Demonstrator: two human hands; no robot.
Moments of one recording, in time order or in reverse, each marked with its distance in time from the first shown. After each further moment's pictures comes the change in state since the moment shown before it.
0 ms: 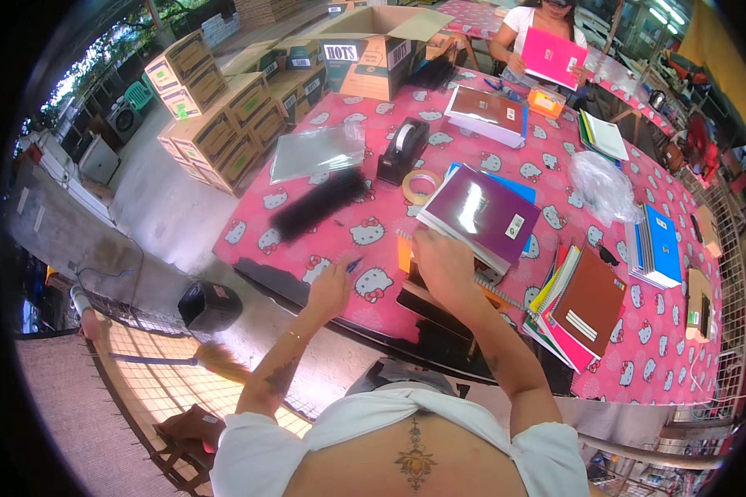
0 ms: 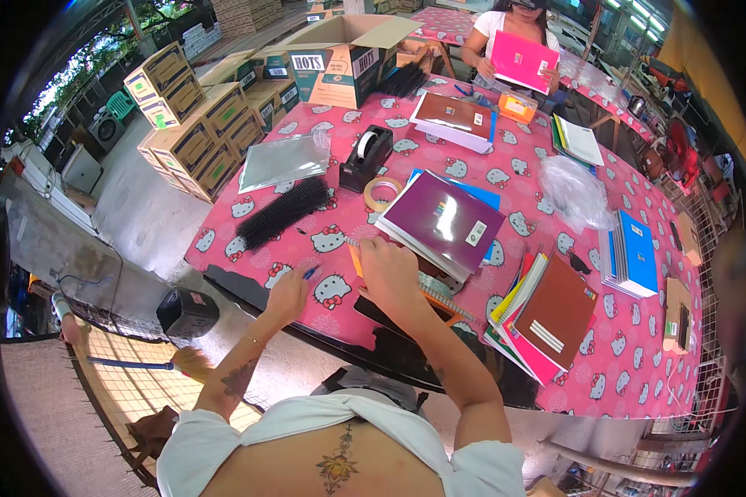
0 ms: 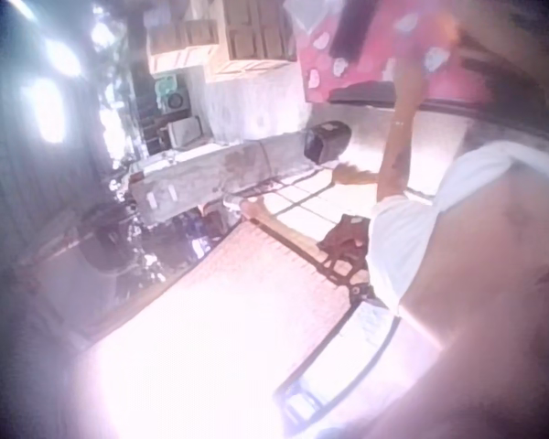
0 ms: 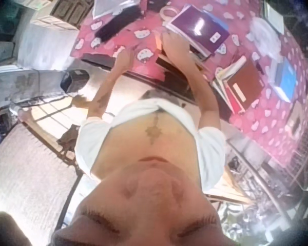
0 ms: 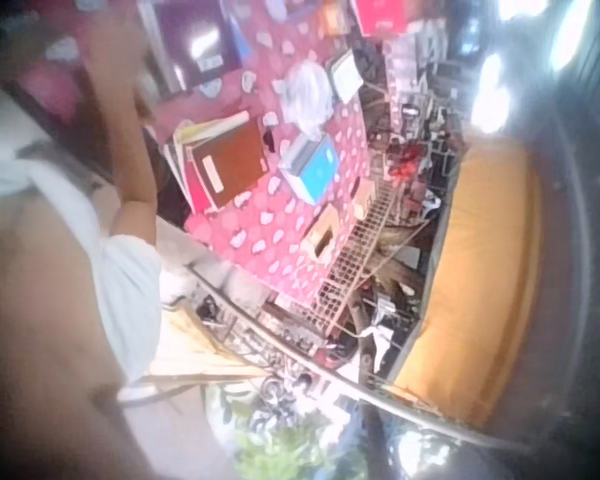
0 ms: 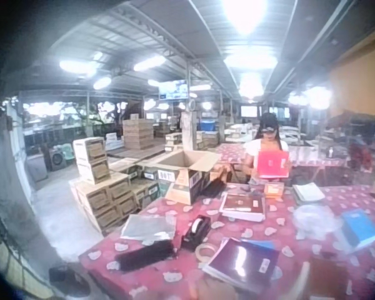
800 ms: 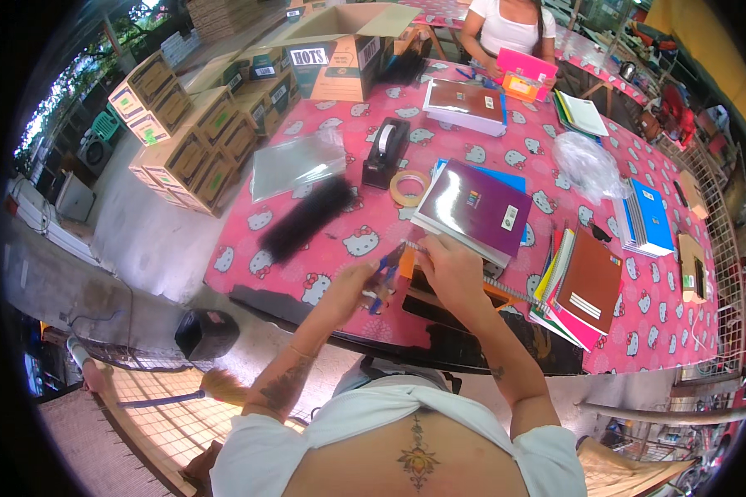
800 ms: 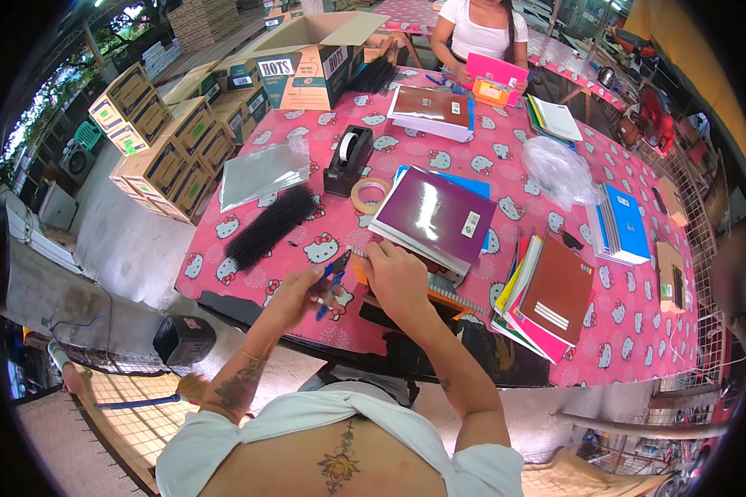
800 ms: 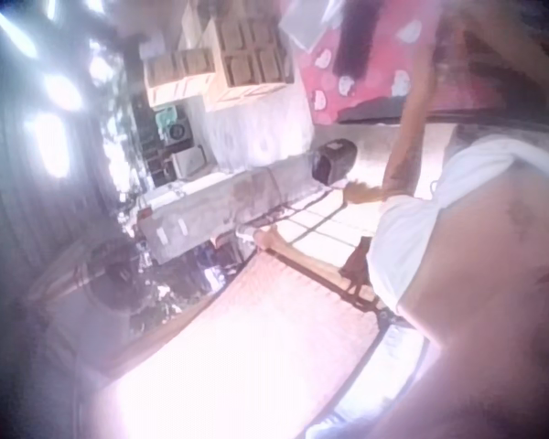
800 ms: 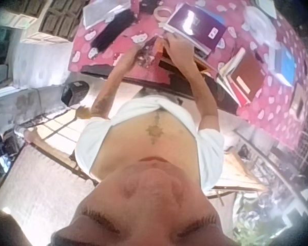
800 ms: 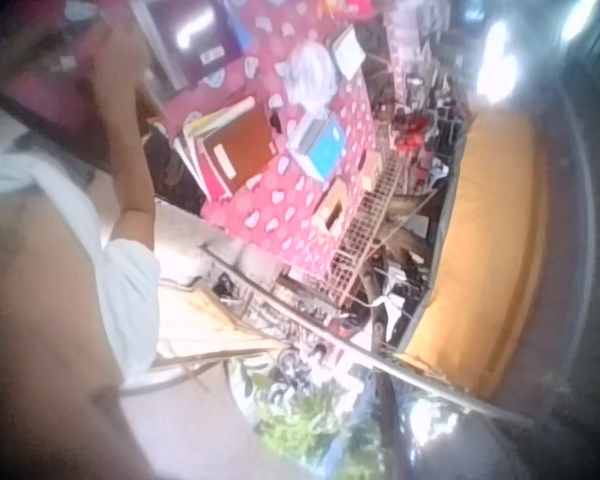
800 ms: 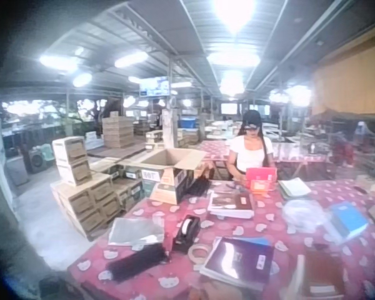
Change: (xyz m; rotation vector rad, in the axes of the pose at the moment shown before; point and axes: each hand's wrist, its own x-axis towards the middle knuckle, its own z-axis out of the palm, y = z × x) left_hand 0.033 0.078 -0.104 -1.331 -0.397 -0.259; right_hand 0.000 -0.013 0.003 0.114 0.245 0.134
